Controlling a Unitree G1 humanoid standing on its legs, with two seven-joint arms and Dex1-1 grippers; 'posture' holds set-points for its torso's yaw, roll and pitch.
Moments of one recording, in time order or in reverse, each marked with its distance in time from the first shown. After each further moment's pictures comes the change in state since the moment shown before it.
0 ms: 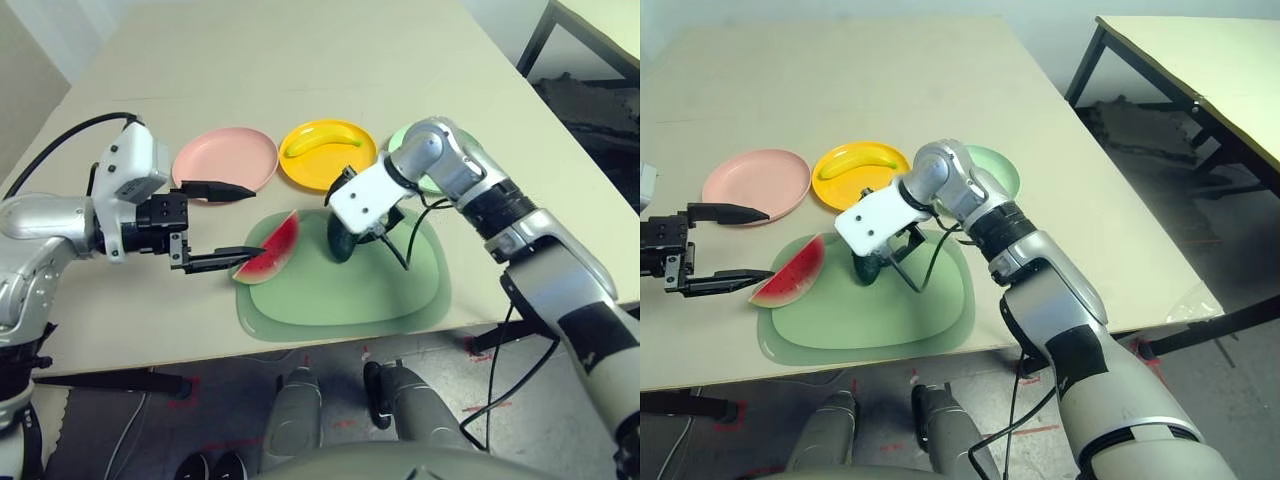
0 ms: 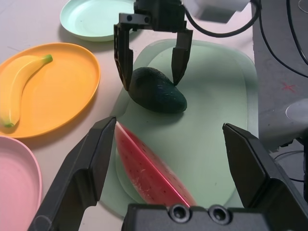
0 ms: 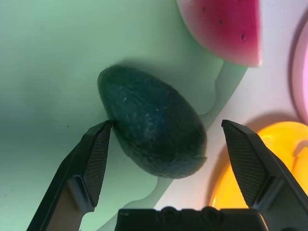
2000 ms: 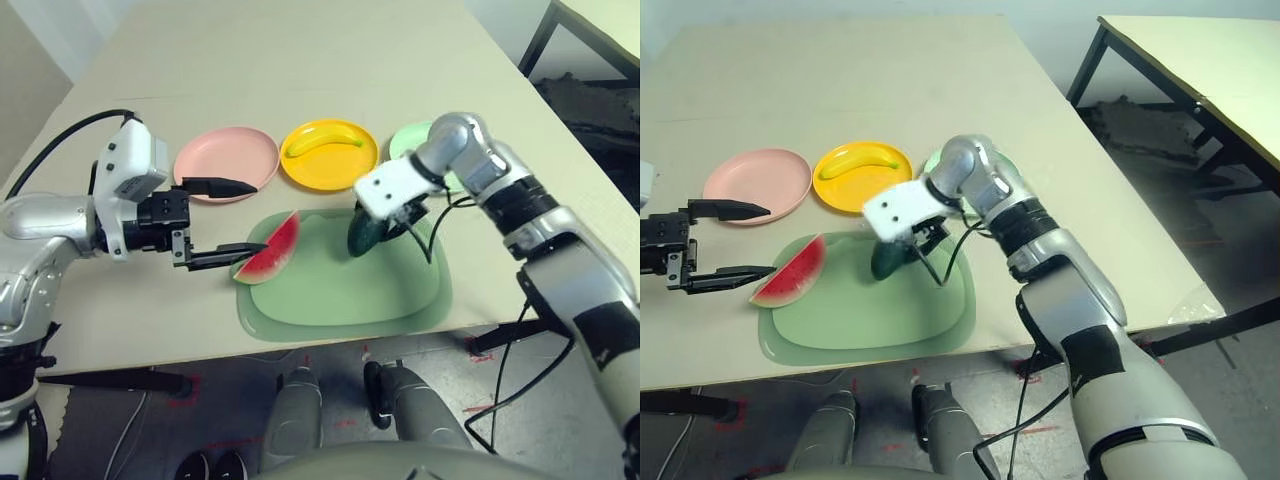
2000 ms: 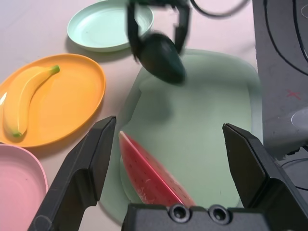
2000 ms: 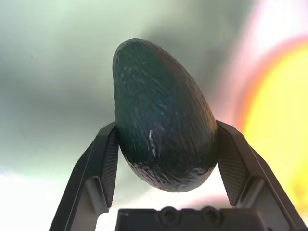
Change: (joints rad) left arm -0.025 -0.022 0.003 0.006 -0.007 -0.009 0.012; right arm -0.107 -0.137 -0.062 0.078 0.069 0.163 0.108
